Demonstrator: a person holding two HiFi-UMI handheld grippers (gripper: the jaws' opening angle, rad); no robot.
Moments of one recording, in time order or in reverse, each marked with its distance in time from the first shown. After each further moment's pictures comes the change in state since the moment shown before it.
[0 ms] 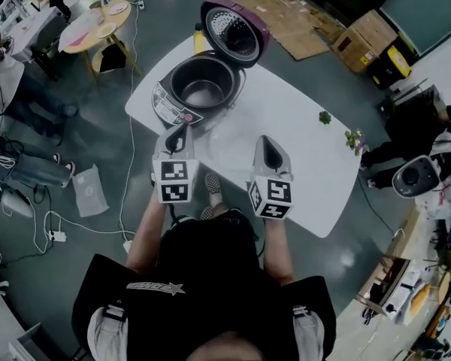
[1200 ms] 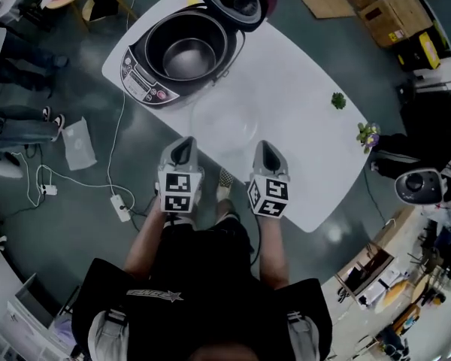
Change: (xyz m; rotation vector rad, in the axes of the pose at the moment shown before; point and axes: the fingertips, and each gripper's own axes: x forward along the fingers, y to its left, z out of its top) left arm 0.045 -0.106 -0.135 -0.096 0.324 -0.060; right arm 0.024 -0.088 -0.153 0.099 0.371 0.037
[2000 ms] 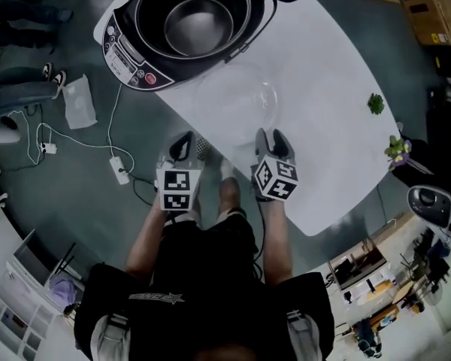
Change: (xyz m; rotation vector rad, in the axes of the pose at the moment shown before) left arm 0.045 0.008 -0.096 -0.111 0.190 0.084; right arm 0.095 -0.025 -0.114 0.161 0.272 0.077
